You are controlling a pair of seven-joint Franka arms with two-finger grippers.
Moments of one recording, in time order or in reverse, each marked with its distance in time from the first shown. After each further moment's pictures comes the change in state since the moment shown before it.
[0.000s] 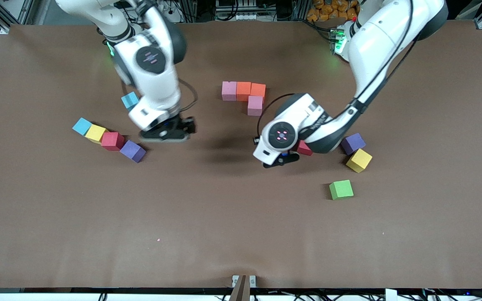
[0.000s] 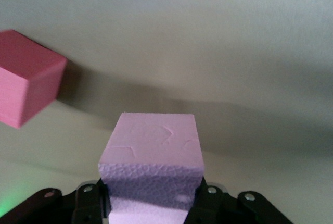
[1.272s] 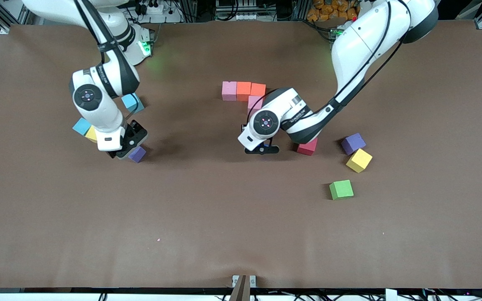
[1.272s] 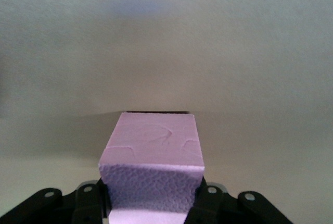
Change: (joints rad) left arm -0.052 0.013 0.000 -0.130 0.000 0.179 0.166; right arm -0.318 0.008 0.004 -0.384 0.001 0.373 -1.129
